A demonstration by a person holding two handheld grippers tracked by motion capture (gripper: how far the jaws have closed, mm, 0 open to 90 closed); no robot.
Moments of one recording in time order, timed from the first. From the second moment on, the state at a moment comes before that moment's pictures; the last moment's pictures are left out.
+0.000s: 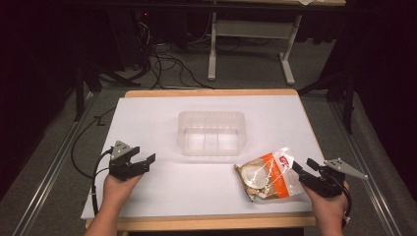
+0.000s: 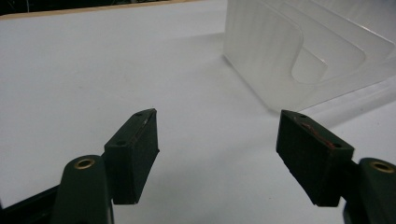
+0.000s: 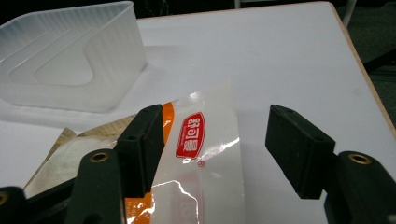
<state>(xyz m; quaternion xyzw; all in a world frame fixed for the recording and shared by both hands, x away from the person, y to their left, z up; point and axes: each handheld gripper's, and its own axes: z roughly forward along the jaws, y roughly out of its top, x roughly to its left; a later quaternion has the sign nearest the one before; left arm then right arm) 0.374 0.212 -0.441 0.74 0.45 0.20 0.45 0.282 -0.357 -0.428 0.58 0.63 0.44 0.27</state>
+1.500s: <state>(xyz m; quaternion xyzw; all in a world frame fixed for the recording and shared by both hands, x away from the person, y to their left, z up) 0.373 0.208 -0.442 0.75 0.44 0.20 0.44 0.280 -0.354 -0.437 0.58 0.64 0.48 0.16</state>
